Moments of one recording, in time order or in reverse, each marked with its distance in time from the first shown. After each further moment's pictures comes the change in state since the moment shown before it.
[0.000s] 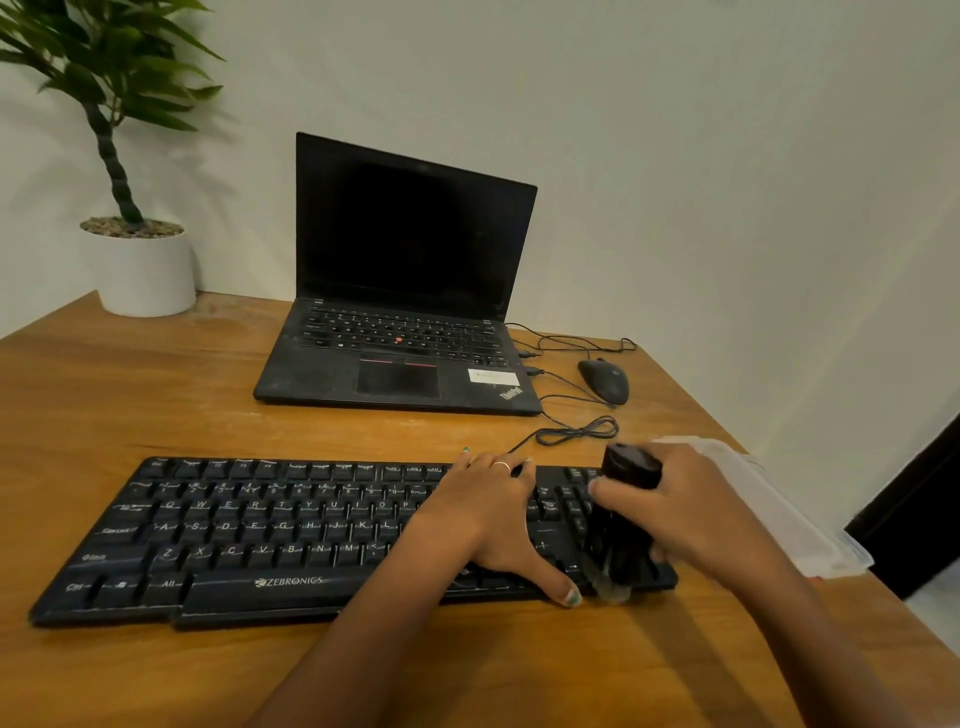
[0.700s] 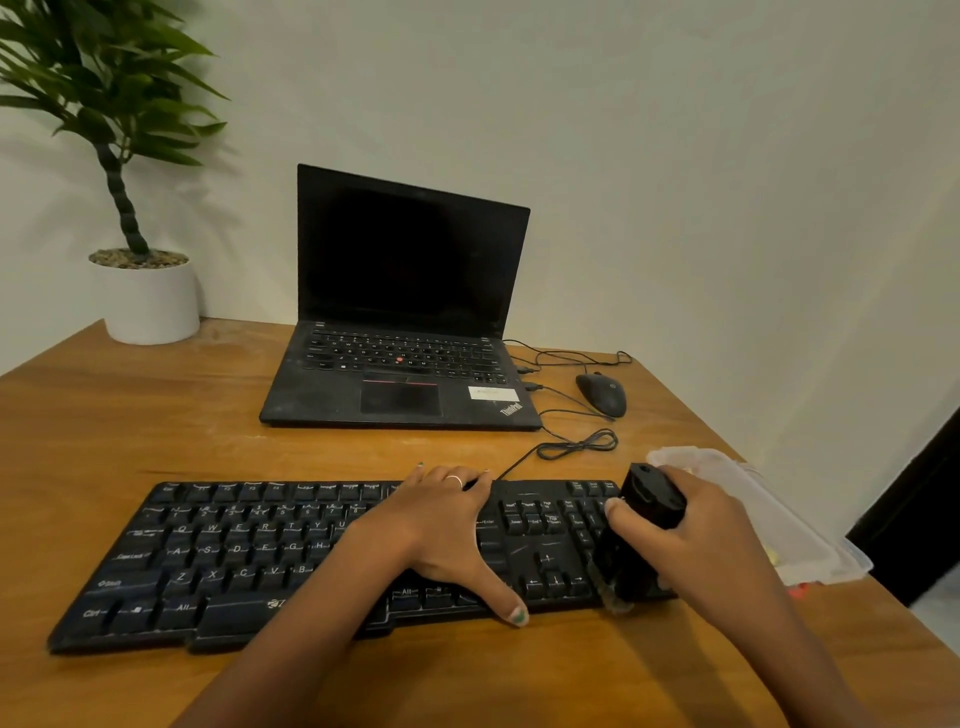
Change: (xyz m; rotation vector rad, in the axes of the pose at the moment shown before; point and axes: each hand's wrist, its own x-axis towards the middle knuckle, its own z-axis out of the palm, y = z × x) left_hand -0.023 -0.037 -0.007 -0.001 -0.095 -0.042; right_hand -0.022 0.013 0.009 0.121 0.149 -0.014
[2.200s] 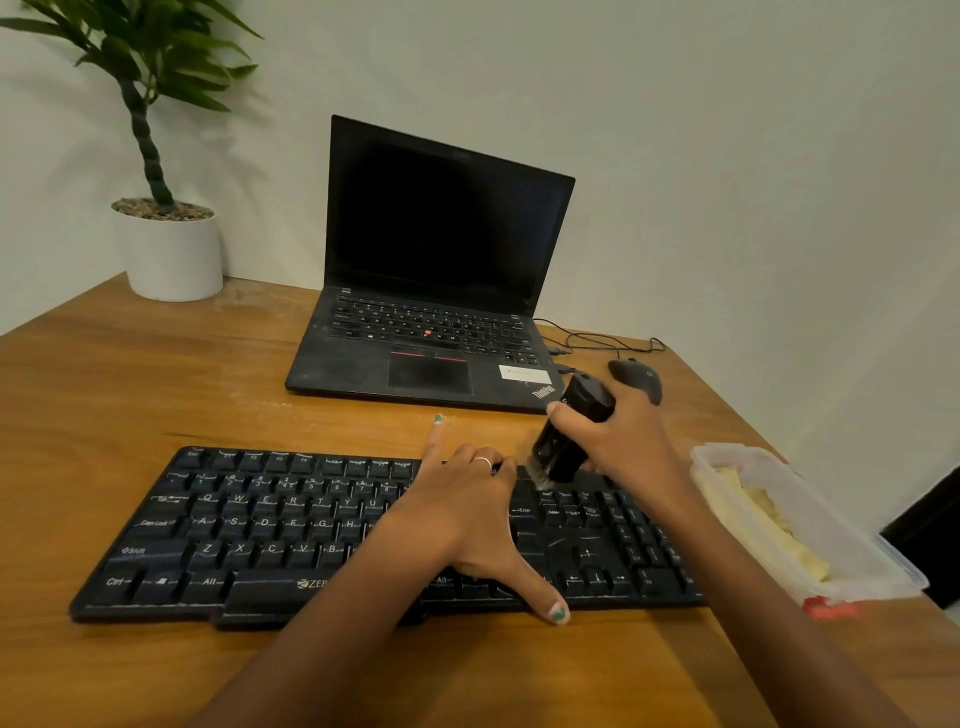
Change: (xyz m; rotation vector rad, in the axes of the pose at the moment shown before) left_hand -0.005 0.001 0.002 0.085 0.090 -0.039; right_hand 0.086 -0.026 0.068 0.111 -0.034 -0.063
